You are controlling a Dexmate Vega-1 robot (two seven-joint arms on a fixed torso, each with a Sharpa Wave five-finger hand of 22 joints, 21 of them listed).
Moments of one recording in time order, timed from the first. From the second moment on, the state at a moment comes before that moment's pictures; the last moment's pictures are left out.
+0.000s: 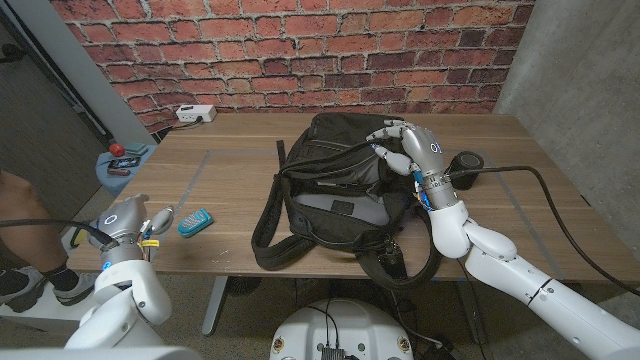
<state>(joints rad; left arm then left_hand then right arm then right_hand) 1.76 0.84 0.06 -2.55 0.55 1.30 0.48 0.55 0.10 0.53 -0.16 0.21 0.44 0.04 0.21 0.18 0.42 0.01 0.27 0.22 0.47 0.02 0.26 0.21 0.42 0.09 0.26 0.20 -1.06 -0.71 -0.49 -1.82 -0.67 0.22 -0.80 1.26 0.05 0.22 -0.15 0.21 1.09 -0.12 0.39 0.20 1.10 -0.17 0.51 0.33 0.88 -0.11 0.41 0.39 0.62 -0.06 0.20 0.17</state>
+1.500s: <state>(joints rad) 1.55 0.97 0.15 -2.43 0.22 1.35 0.57 0.58 0.10 0.52 -0.17 0.21 0.47 0.04 0.21 0.18 0.45 0.00 0.28 0.23 0.50 0.02 0.30 0.24 0.44 0.10 0.26 0.20 -1.03 -0.68 -0.50 -1.78 -0.65 0.23 -0.79 1.26 0.05 0.21 -0.15 0.20 1.09 -0.12 0.39 0.21 1.10 -0.17 0.51 0.33 0.88 -0.12 0.39 0.40 0.62 -0.06 0.20 0.17</state>
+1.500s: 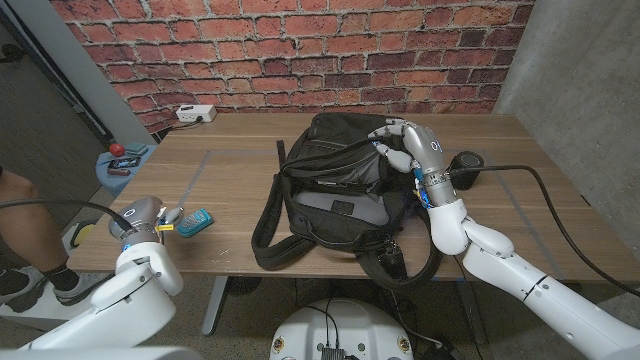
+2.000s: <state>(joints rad) 1.49 1.02 0.19 -2.41 0.14 1.34 0.58 0.59 0.09 0.51 -0.17 0.21 0.46 0.03 0.20 0.18 0.44 -0.01 0.27 0.23 0.49 0.01 0.30 0.24 0.44 0.10 0.26 0.20 -0.99 -0.67 -0.50 -1.75 -0.66 0.23 -0.81 1.27 0.05 0.20 -0.15 0.21 1.09 -0.12 0.38 0.21 1.10 -0.18 0.50 0.33 0.88 -0.11 0.39 0.40 0.62 -0.06 0.20 0.17</state>
